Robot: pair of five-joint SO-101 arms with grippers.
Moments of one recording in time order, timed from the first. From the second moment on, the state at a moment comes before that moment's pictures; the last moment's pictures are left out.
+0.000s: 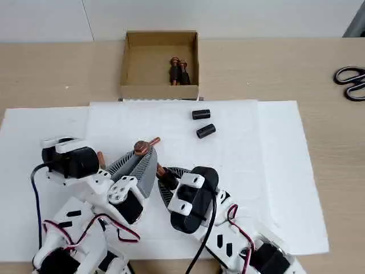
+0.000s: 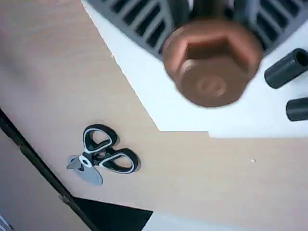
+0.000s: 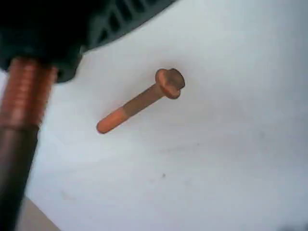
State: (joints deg) left arm 26.4 -94.7 59.8 59.6 34.6; right arm -48.9 -103.5 76.3 49.1 9.7
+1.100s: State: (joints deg) left arm 28.1 -94.9 63.0 68.4 19.4; right arm -48.2 -103.3 77.0 45.5 13.1
